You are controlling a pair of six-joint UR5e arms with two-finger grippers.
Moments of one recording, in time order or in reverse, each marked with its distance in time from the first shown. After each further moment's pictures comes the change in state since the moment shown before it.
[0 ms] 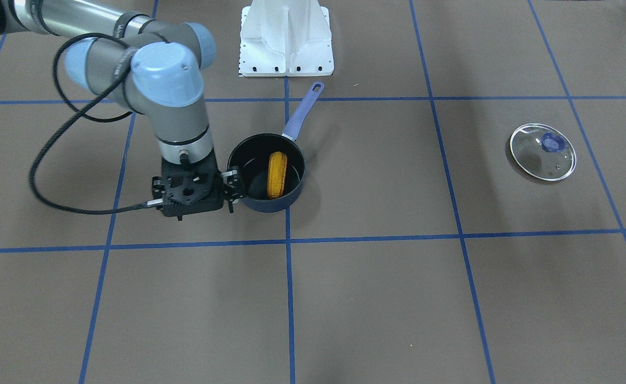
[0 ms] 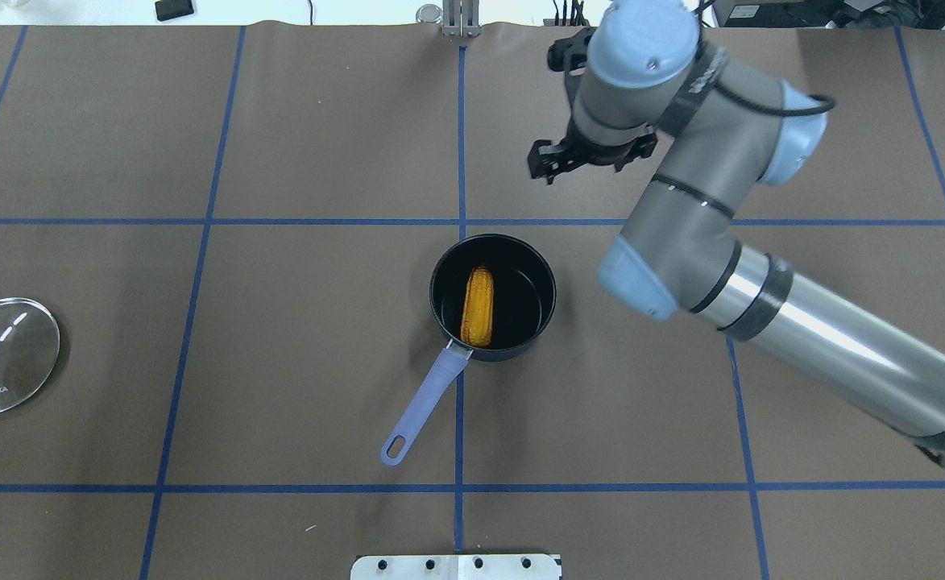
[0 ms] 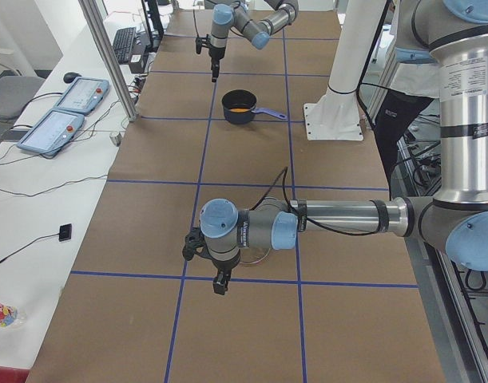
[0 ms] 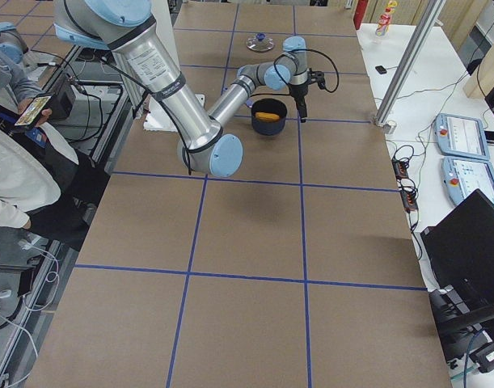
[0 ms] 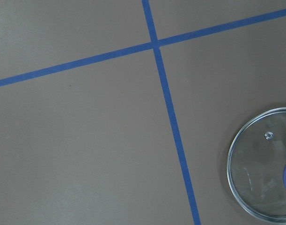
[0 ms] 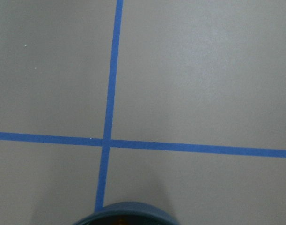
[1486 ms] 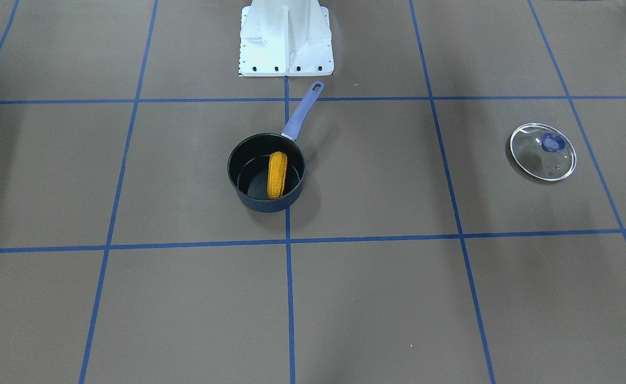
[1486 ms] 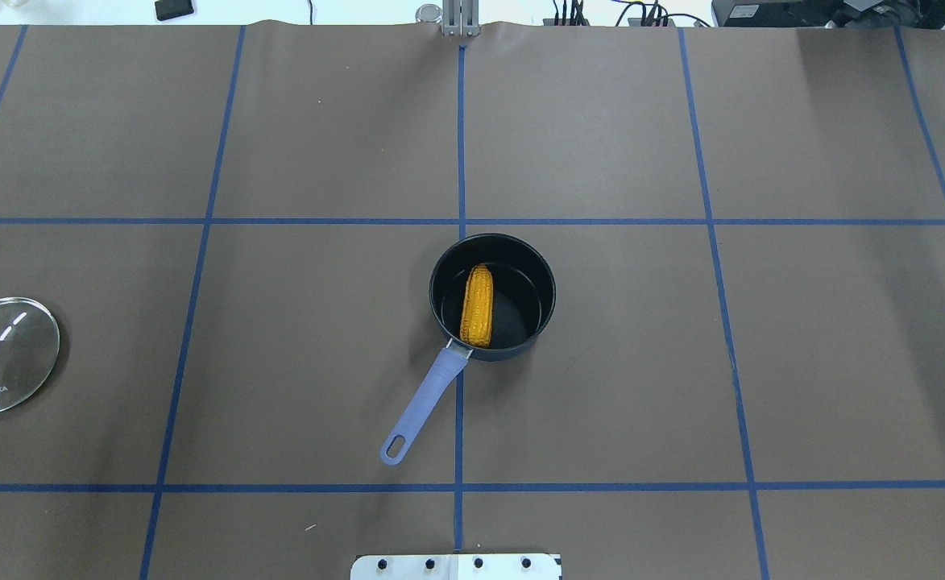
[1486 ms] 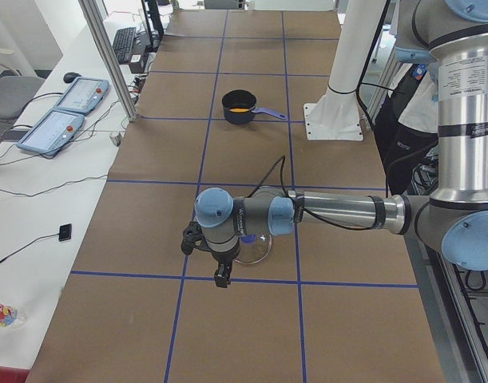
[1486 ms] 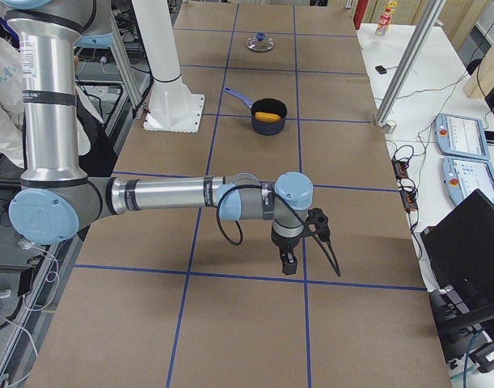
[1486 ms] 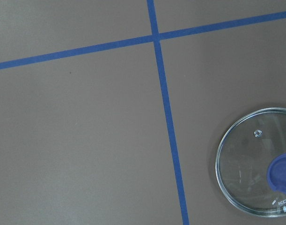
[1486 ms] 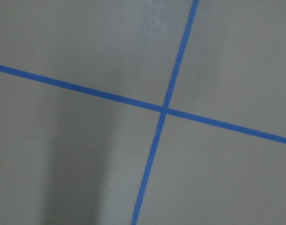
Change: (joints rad) left arm -0.009 -0.021 -0.059 0.148 0.007 0.001; right arm 0.743 -0.749 0.085 0.007 0.381 -0.932
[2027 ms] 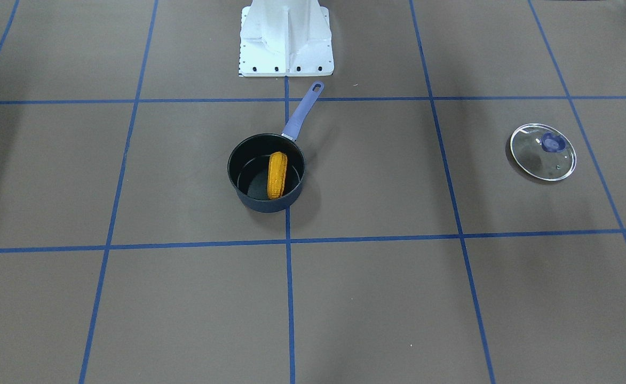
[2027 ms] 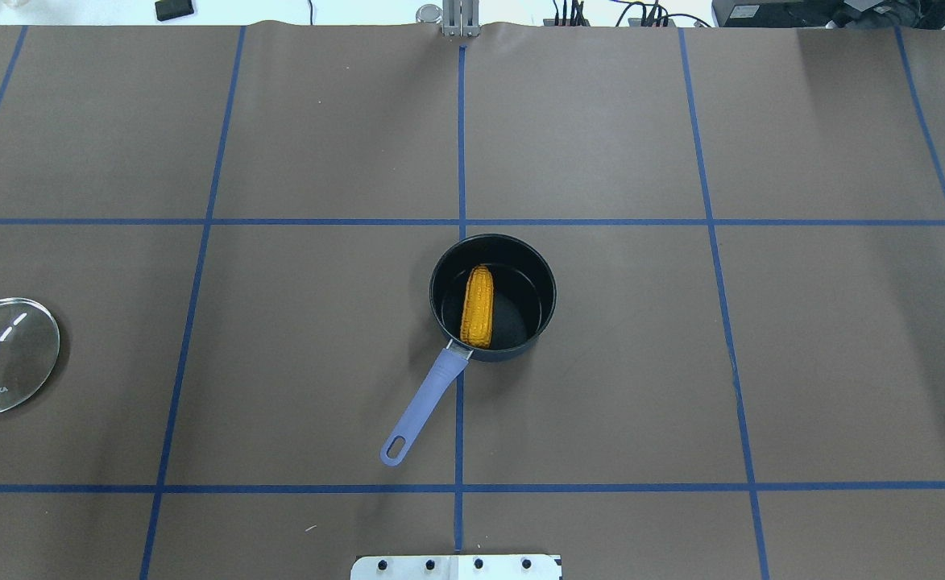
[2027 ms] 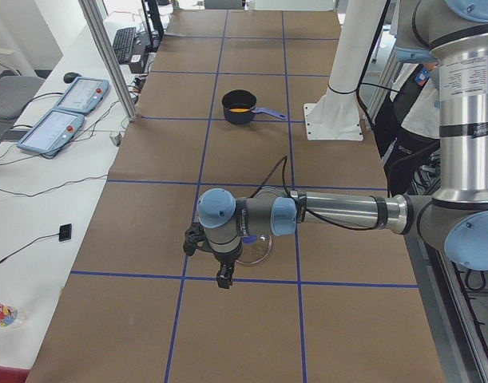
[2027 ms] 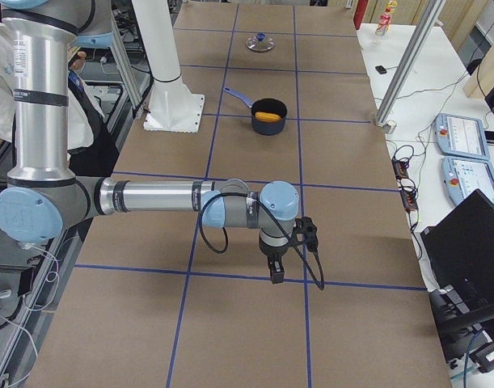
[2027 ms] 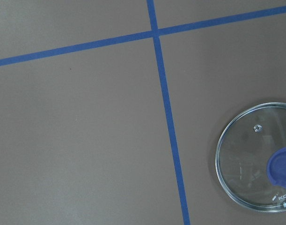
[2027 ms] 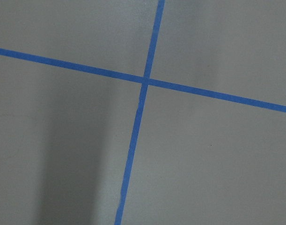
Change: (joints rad) left arm 0.001 0.010 -0.003 0.000 0.003 0.000; right arm 0.014 -0.032 0.018 0.009 0.009 0.001
